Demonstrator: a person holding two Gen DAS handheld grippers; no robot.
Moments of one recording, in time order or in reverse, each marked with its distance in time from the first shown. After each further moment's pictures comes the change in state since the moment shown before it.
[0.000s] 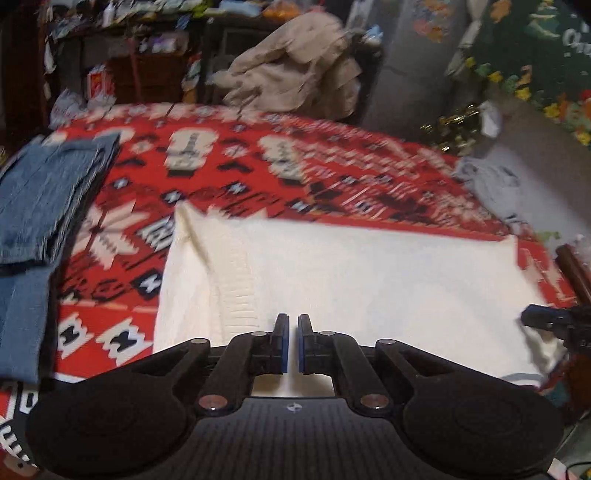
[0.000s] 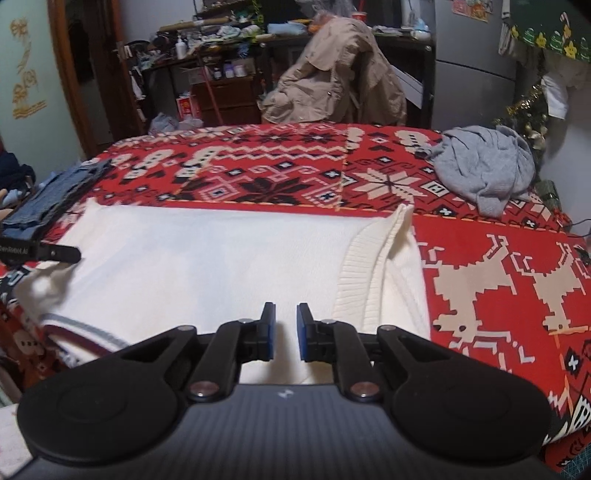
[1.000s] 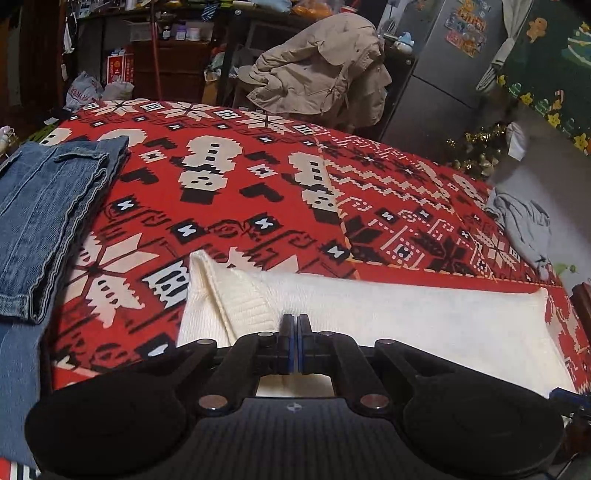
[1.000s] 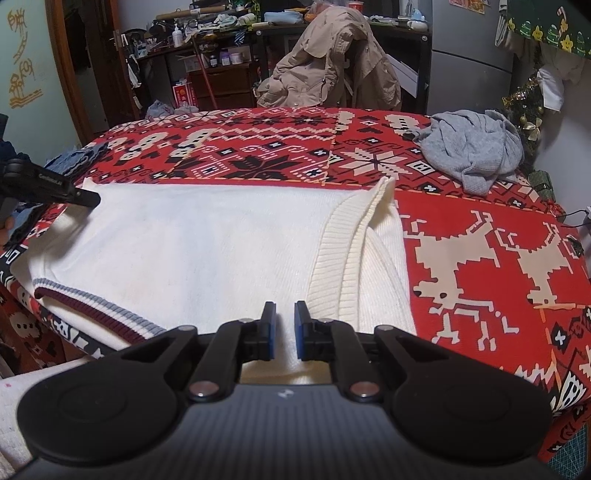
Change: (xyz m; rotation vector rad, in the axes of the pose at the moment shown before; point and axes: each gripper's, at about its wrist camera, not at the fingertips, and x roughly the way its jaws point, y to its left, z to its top) left arm 0.033 0.016 0.050 -0.055 0.014 0.038; right arm -0.013 -0.007 -0.018 -0.006 0.030 -0.012
